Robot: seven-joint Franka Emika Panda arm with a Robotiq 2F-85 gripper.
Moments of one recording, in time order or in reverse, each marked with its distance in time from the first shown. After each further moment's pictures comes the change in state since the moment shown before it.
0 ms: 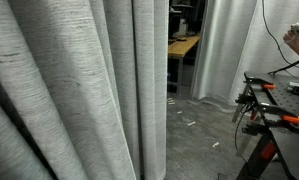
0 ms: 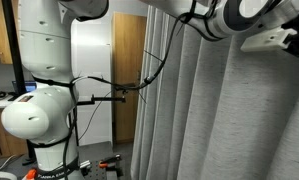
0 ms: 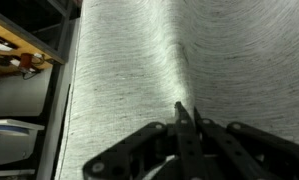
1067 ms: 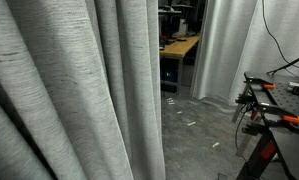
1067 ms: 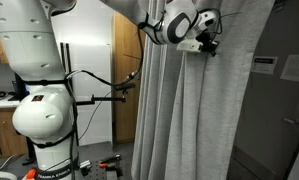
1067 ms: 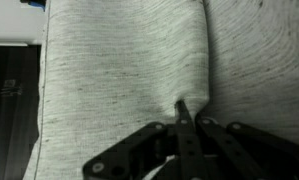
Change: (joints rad) arm 0.239 -0.210 0.265 -0.284 0.104 0.200 -0.041
